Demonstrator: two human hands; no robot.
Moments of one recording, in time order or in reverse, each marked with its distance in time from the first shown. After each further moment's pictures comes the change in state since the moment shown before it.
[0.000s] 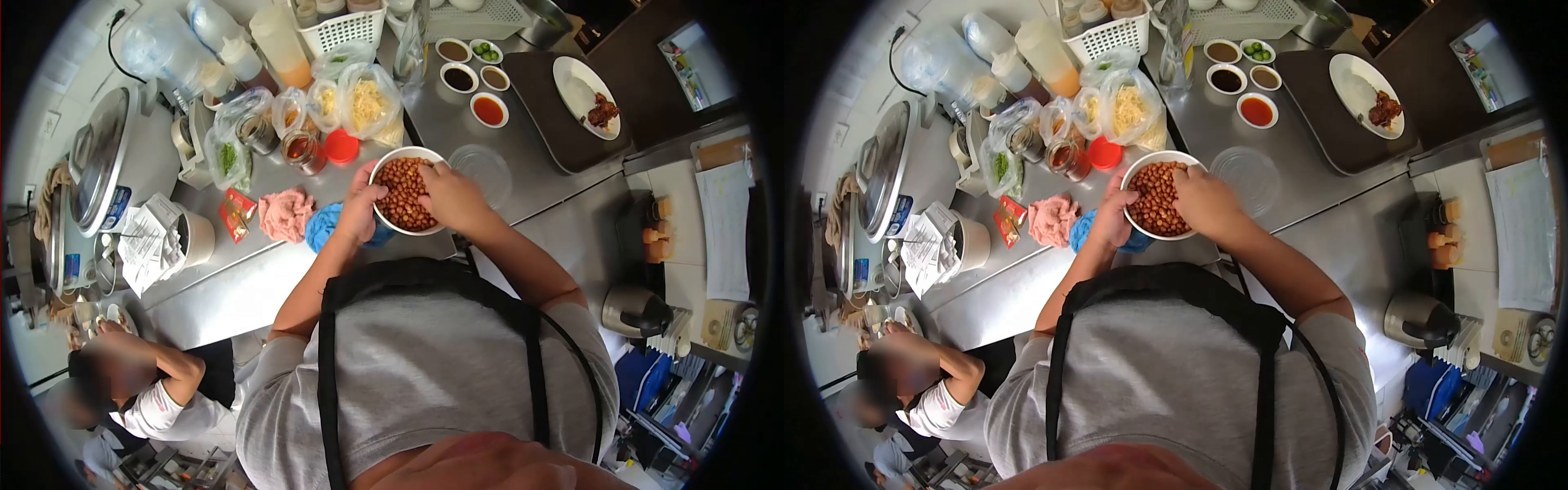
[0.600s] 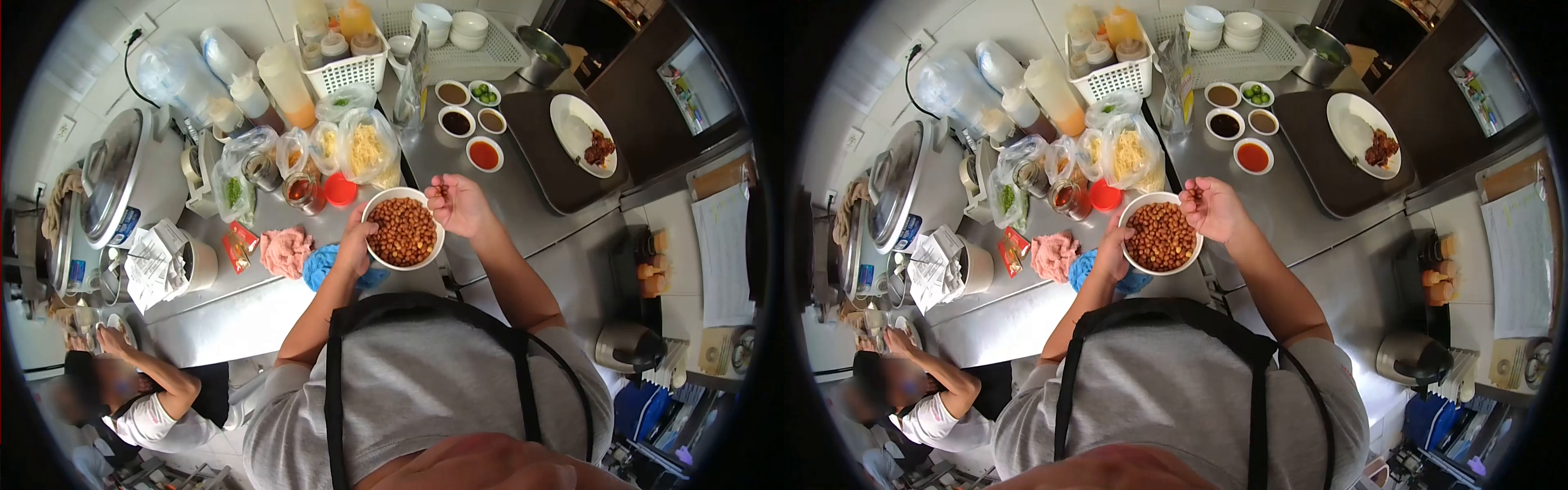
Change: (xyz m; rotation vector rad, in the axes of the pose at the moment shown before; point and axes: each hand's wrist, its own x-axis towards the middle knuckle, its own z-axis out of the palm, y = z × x) left_hand 0.013 -0.004 0.001 0.024 0.144 -0.018; right_hand 0.050 0.069 -0.007 2.381 -0.513 0.358
